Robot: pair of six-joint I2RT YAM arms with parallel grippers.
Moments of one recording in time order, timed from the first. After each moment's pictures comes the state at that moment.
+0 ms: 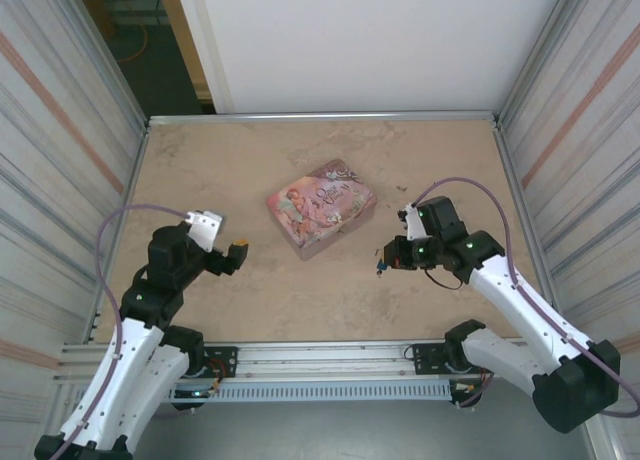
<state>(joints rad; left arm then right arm) -0.26 0.54 0.54 -0.49 0.08 0.16 0.48 0.97 0.79 -0.79 -0.37 0.50</state>
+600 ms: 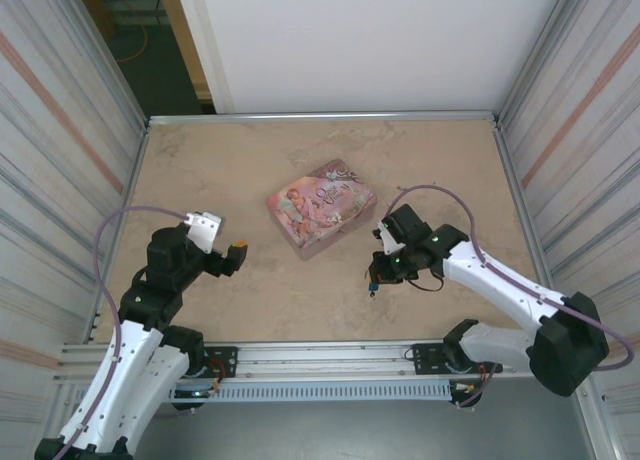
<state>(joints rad) -0.26 0.54 0.54 -0.50 0.08 0.16 0.66 1.18 0.80 -0.82 -0.30 0.51</state>
